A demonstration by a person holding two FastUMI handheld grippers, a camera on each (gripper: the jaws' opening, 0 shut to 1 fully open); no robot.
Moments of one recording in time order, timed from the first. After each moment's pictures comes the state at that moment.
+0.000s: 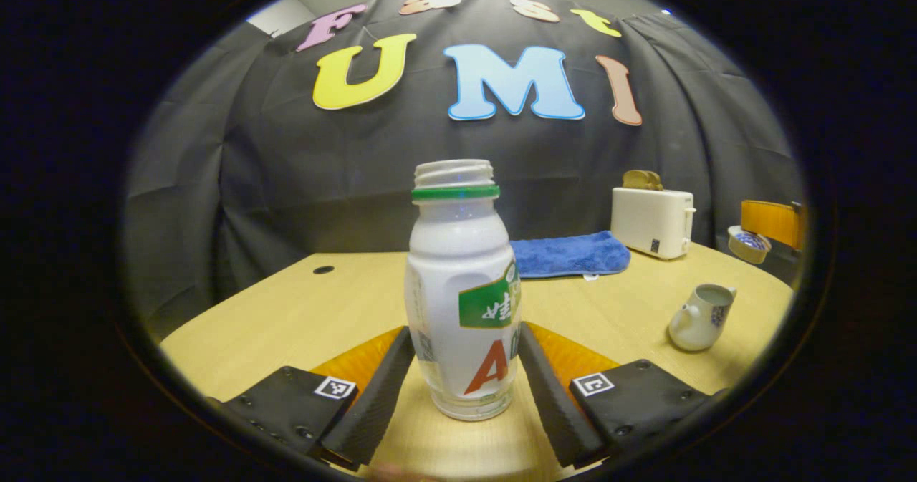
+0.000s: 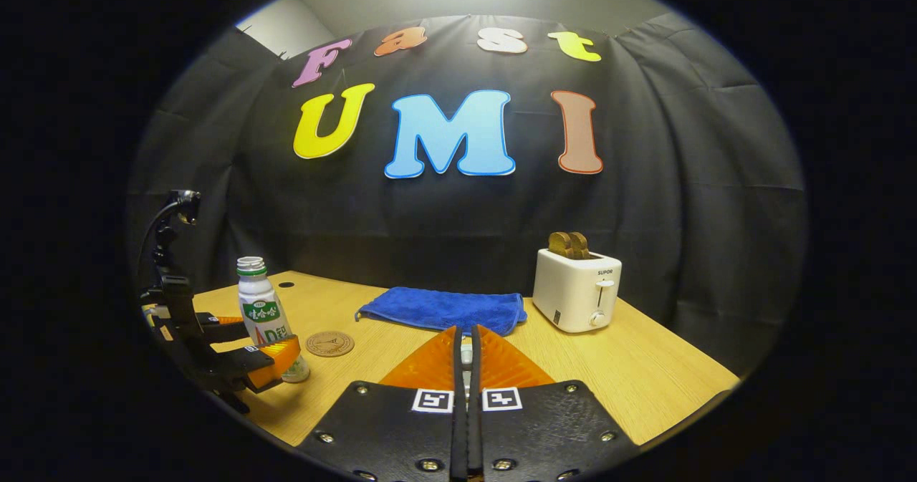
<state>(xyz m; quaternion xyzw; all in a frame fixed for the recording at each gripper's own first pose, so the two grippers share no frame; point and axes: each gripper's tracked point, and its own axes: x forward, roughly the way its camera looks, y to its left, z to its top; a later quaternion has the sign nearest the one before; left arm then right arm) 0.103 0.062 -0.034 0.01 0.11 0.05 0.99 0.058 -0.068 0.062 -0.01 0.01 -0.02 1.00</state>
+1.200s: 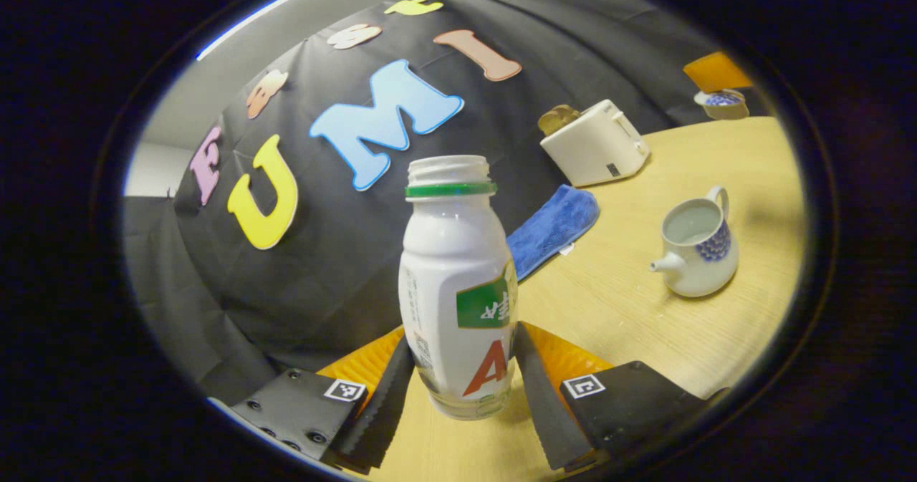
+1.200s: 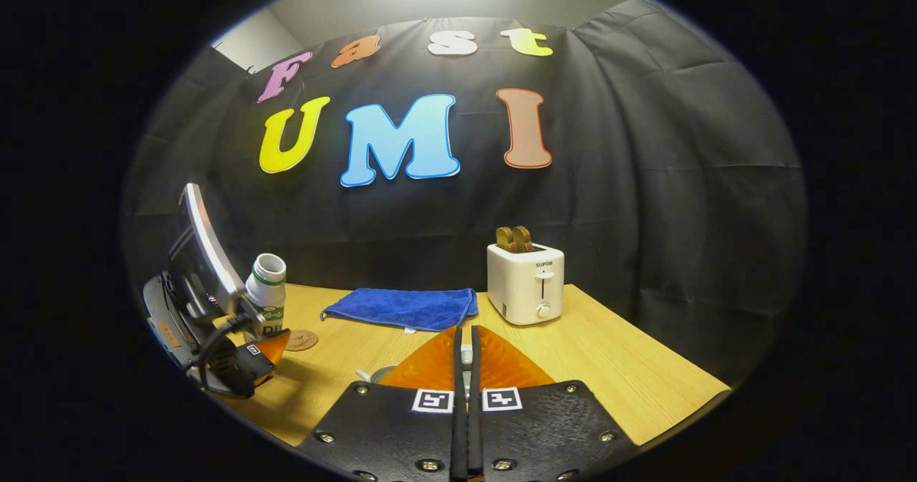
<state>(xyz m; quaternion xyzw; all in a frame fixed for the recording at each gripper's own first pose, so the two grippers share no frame) 0.116 -0.035 0.013 0.36 0.08 0.03 0.93 0.017 -0.155 0.062 0.02 0.01 -0.07 1.00</state>
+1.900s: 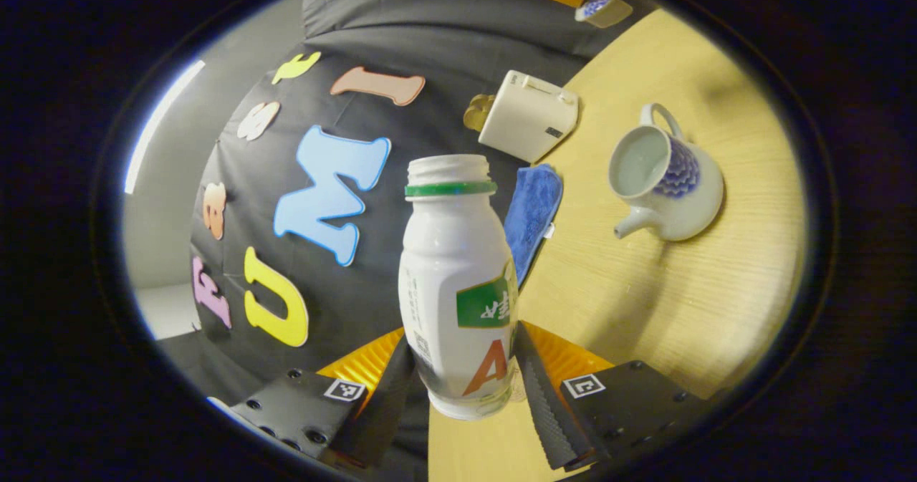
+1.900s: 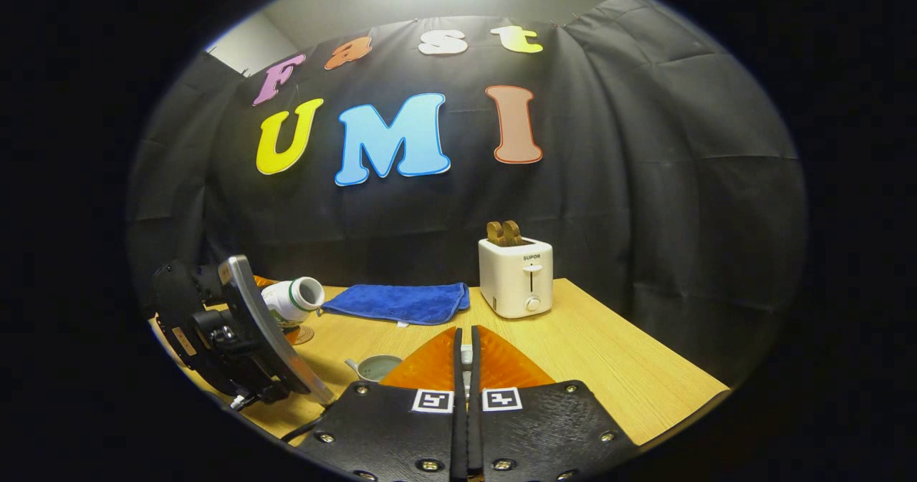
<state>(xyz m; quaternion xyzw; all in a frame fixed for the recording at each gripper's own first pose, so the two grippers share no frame) 0.127 -0.070 0.021 0.58 0.05 0.01 0.81 0.005 -0.171 0.051 0.03 0.02 -0.07 1.00</state>
